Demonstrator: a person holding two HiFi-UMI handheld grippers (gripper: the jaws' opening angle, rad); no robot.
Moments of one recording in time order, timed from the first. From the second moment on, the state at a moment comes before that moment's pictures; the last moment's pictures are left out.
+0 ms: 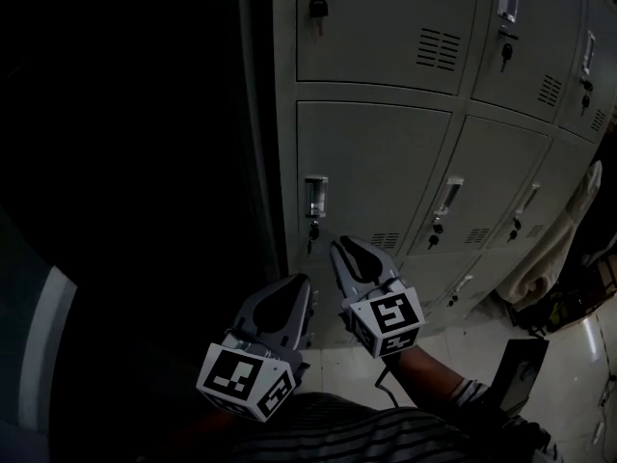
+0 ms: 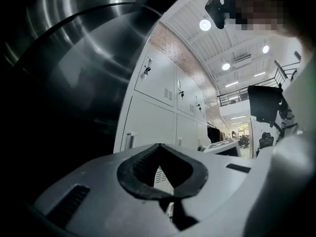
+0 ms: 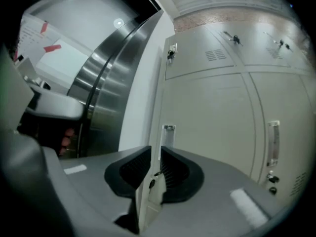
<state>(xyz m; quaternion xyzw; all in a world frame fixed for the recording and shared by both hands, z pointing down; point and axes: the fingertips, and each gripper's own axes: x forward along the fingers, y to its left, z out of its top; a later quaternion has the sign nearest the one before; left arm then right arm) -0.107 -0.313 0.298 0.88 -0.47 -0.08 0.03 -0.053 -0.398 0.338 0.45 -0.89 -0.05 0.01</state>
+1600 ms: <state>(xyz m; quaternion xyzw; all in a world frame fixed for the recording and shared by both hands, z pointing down) -0.079 0.008 0.379 0.81 -0.58 0.00 0.06 0.094 0.007 0.375 0.49 -0.87 0.04 0.03</state>
